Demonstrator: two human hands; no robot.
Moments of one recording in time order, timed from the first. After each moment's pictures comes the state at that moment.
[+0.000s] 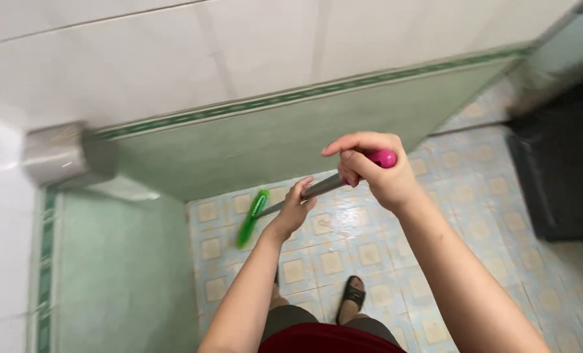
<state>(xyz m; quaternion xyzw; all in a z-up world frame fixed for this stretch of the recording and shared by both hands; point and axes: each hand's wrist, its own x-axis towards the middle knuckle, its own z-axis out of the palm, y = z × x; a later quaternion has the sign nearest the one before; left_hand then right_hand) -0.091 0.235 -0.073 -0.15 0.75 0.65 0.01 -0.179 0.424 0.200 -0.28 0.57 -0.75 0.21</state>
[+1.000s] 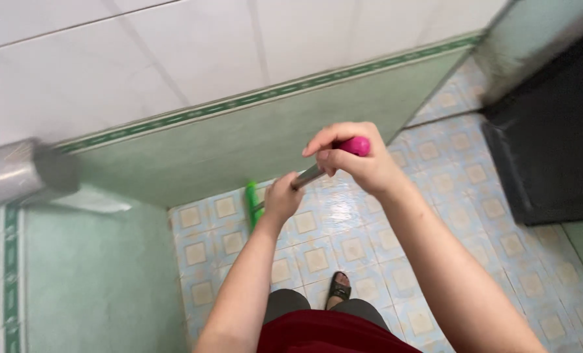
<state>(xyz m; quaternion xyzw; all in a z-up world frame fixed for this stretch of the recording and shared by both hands) -0.143 0.306 -0.031 -0.13 0.91 0.40 -0.06 -0.227 0.498 0.190 -0.37 0.56 -0.70 0.25</state>
